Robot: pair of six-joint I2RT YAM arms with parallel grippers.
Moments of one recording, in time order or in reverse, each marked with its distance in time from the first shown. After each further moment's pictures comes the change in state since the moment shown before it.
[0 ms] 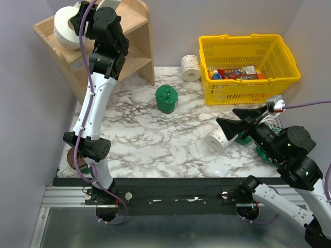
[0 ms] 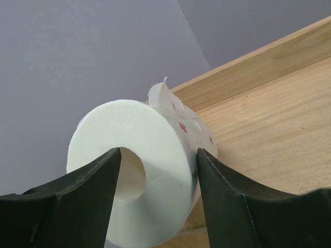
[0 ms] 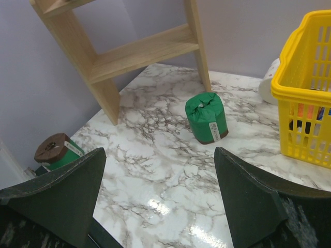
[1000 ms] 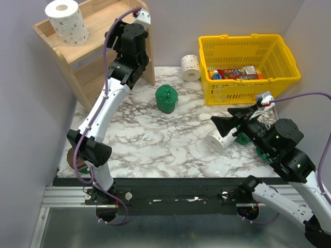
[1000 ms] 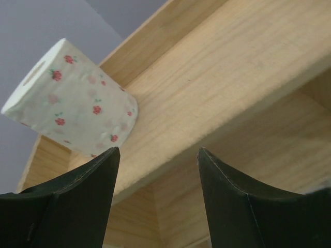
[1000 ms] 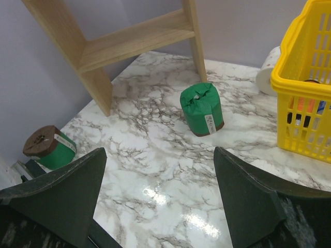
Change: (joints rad) left arm -0.118 -0.027 -0.214 -0.026 0.075 -0.089; right arm 0.000 0.068 0.002 -0.006 0.010 -0.011
